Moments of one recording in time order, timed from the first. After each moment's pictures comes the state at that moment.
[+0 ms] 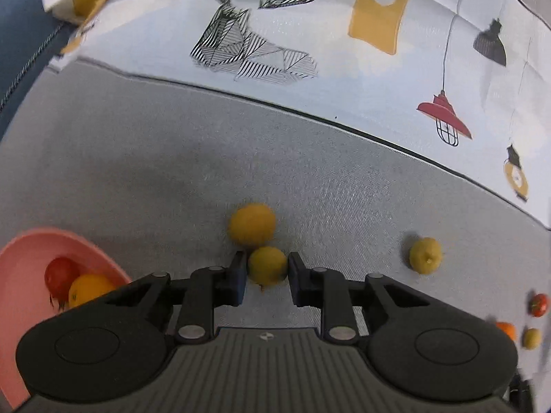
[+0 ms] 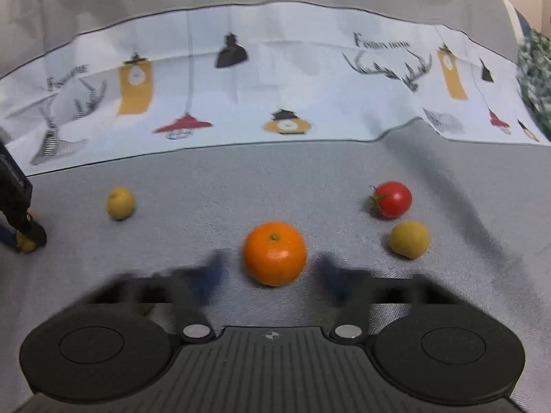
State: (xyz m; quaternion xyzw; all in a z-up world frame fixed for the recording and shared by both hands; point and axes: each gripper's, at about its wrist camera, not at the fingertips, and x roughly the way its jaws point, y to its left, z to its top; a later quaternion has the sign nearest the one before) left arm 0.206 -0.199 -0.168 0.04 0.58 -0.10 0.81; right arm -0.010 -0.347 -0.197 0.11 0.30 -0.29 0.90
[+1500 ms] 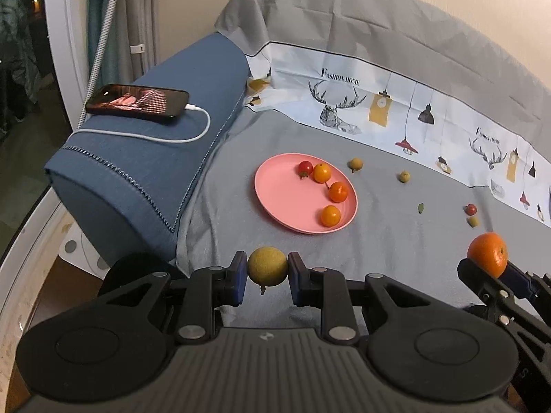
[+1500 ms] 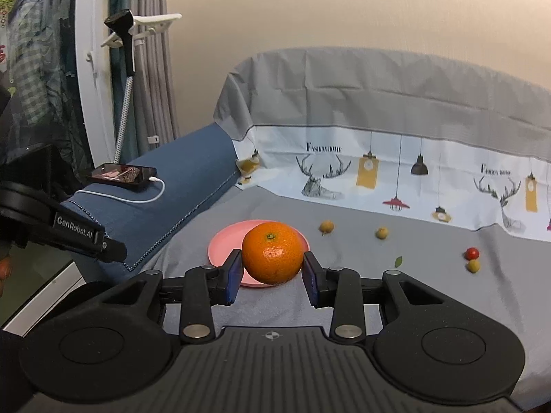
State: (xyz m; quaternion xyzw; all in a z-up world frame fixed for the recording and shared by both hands) left arm -0.138 0.124 0.035 0.00 0.41 -0.11 0.90; right arm -0.246 -0.059 0.014 0.03 0.22 -0.04 0.97
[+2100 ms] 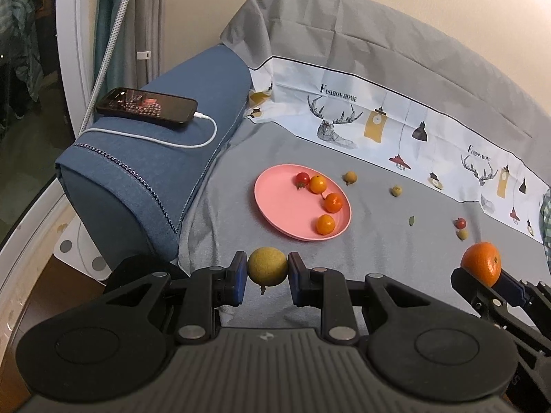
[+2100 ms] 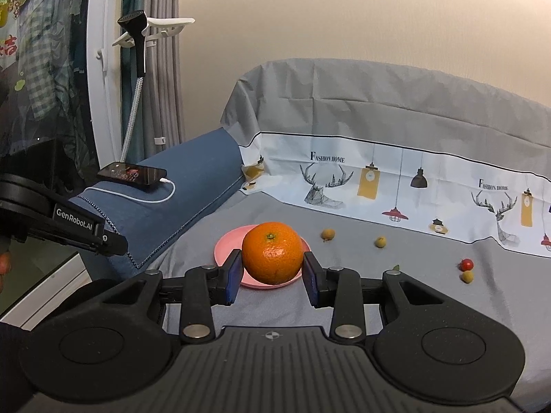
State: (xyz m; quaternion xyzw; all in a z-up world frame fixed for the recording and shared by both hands) left arm -0.153 0.140 0.041 -0.02 0.39 -0.12 0.91; right arm -0.258 -0.046 0.021 0.01 0.22 -0.03 0.98
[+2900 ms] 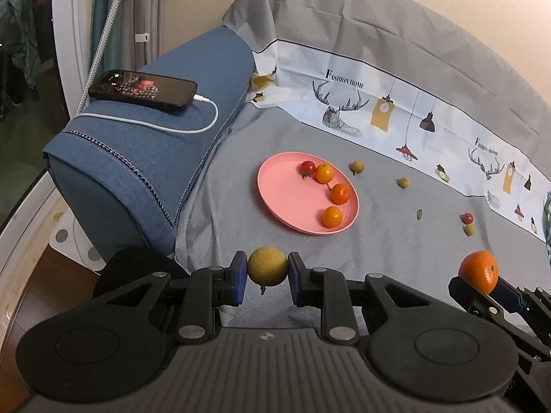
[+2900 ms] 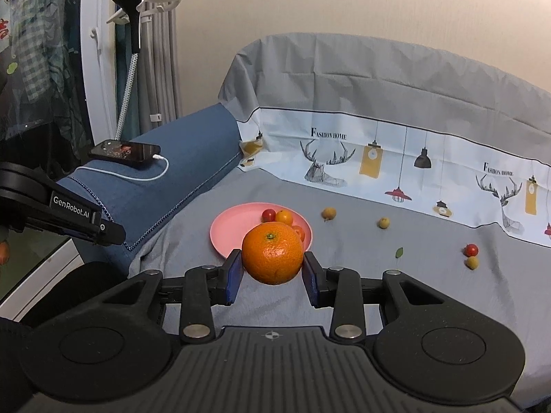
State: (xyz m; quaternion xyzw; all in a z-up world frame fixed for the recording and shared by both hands) left arm -0.125 0.138 0.022 -0.02 0.42 -0.12 0.90; right arm -0.232 -0.048 0.007 0.01 0.26 -0.04 0.97
